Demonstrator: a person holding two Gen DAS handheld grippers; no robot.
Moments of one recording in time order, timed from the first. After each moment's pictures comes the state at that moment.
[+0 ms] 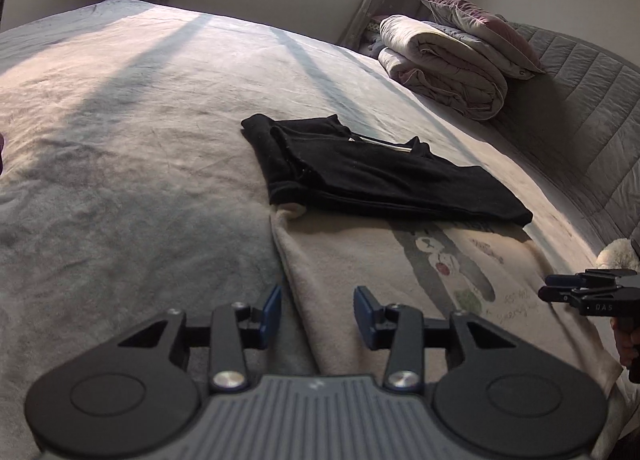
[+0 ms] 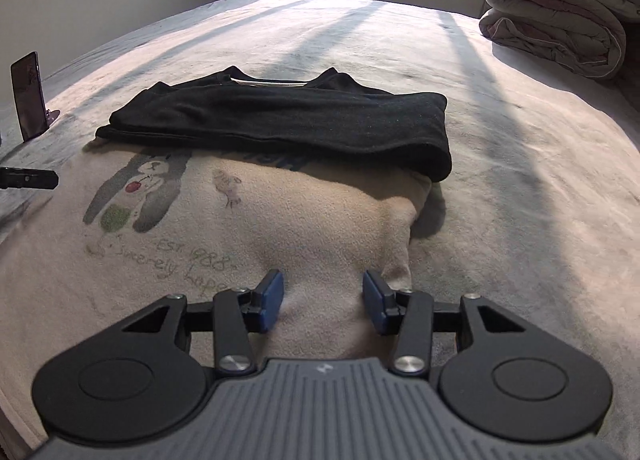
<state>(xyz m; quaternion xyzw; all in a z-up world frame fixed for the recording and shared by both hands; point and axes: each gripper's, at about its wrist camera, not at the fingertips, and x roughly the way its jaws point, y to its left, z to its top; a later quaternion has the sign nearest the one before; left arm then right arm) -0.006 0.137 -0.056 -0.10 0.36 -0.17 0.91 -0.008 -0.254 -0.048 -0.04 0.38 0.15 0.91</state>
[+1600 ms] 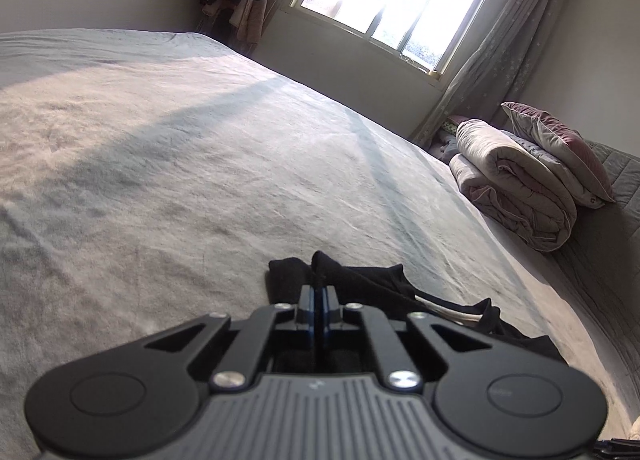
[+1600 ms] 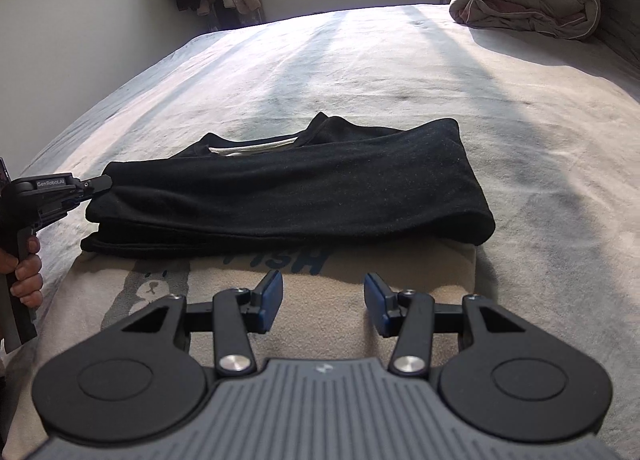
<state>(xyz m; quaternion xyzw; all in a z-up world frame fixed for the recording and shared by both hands) 0.121 0.124 -0.048 -0.22 0.26 -0.03 0.94 0.053 -0.233 -0.036 0.07 0.37 0.11 0.92</state>
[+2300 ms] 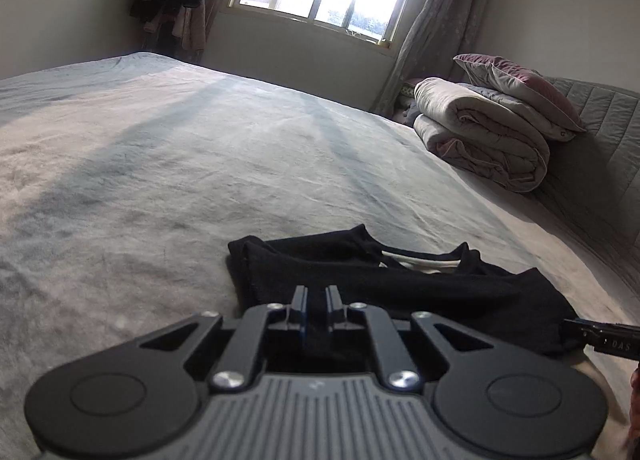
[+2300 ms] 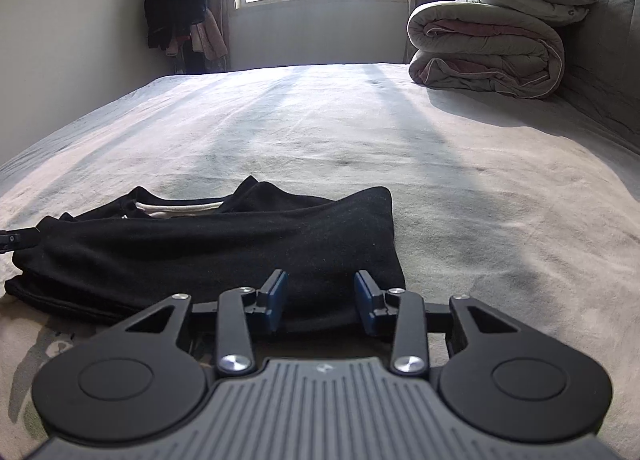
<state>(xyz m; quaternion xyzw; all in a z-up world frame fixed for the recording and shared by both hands) 0.116 0.091 -0.056 -0.09 0.31 -0.09 0.94 0.092 -0.255 -0.049 0.01 0.30 0.04 0.95</state>
